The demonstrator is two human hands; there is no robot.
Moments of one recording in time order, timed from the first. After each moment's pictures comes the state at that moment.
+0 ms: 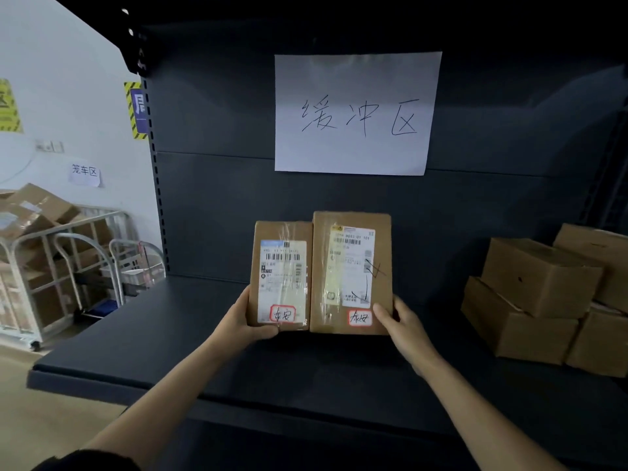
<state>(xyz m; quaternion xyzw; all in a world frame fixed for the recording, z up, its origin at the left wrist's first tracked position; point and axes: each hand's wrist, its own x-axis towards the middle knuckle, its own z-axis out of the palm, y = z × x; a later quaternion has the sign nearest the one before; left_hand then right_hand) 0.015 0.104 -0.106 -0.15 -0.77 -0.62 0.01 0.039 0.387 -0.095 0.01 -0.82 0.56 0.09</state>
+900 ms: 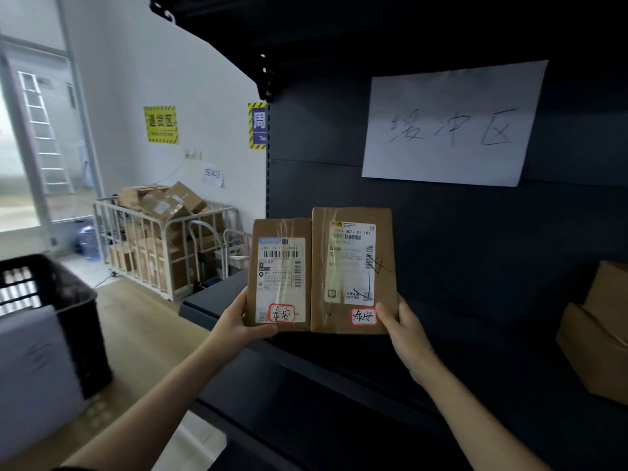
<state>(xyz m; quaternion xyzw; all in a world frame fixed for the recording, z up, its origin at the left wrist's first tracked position) 0.150 0.033 -0.098 -0.02 -0.76 -0.64 0.14 0.085 0.300 -0.085 0.17 -0.76 0.63 0.01</state>
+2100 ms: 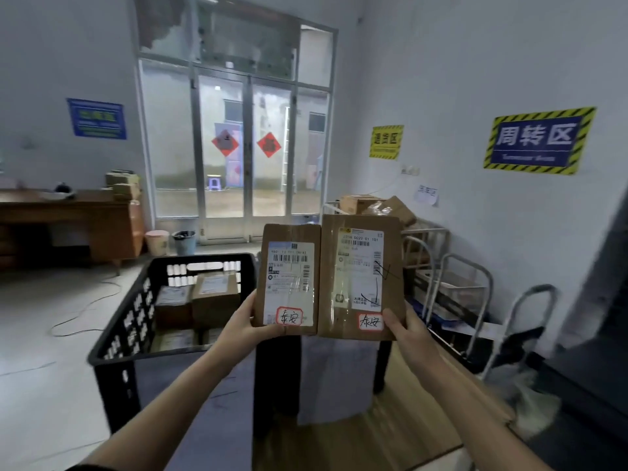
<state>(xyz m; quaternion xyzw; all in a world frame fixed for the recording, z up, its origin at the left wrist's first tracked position) 0.465 -0.393 -0.099 0.25 -0.72 -0.54 0.34 0.248 -0.236 -0.096 0.39 -0.65 0.62 -0.19</state>
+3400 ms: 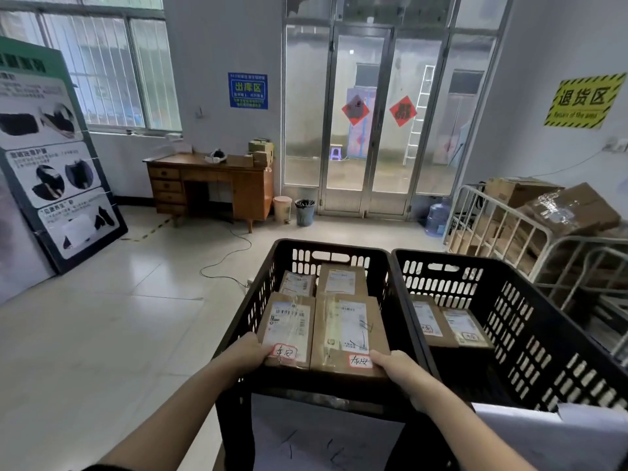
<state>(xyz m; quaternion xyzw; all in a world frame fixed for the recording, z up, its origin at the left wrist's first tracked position) 0.582 -0.594 -0.164 0.62 -0.60 -0.45 0.20 0.331 -0.546 -0.188 0.39 -0.71 0.31 -0.49</state>
